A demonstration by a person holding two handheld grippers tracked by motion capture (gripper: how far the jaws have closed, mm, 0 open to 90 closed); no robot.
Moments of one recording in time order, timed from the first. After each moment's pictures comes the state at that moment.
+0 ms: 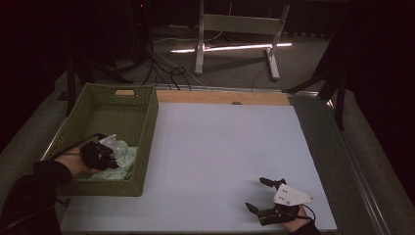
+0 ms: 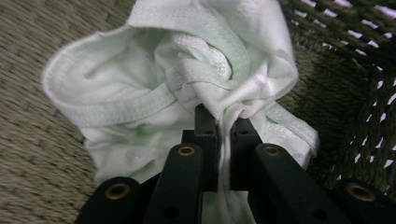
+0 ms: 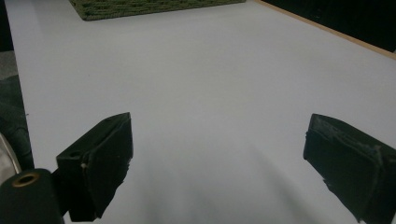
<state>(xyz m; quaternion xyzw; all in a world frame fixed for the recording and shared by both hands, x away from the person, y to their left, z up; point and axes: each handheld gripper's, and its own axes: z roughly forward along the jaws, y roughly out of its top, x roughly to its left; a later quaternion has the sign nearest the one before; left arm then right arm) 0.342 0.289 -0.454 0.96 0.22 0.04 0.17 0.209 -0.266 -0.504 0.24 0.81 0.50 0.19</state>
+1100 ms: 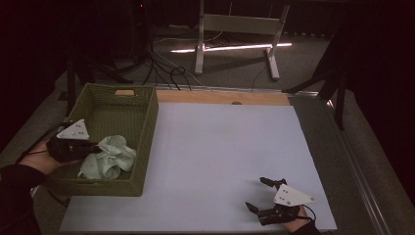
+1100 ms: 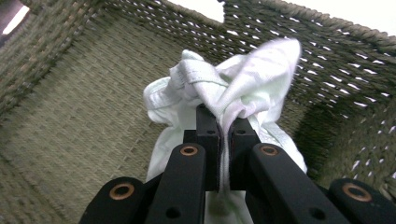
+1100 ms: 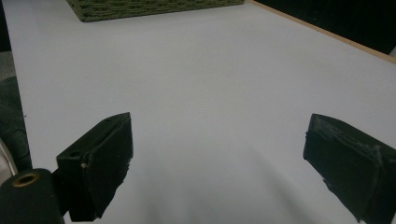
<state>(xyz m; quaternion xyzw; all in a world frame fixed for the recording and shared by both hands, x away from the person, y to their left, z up) 0.315 0.329 -0.386 0.91 0.25 0.16 0.28 0.209 -0.266 -0.503 0.23 0.81 0.50 0.20</state>
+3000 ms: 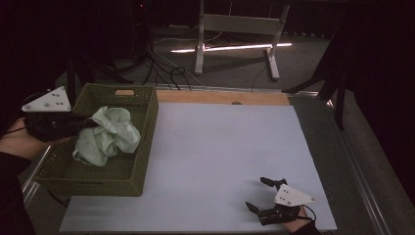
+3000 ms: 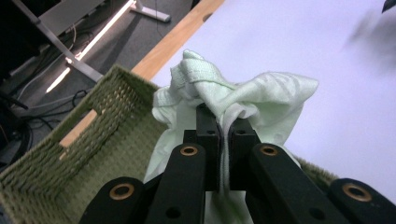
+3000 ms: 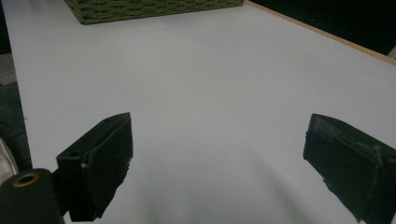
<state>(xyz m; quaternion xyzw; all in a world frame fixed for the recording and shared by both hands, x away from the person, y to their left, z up) 0.302 0.303 -0.278 0.88 0.23 0.20 0.37 0.208 -0.267 -0.502 0.24 0.81 0.50 0.20</state>
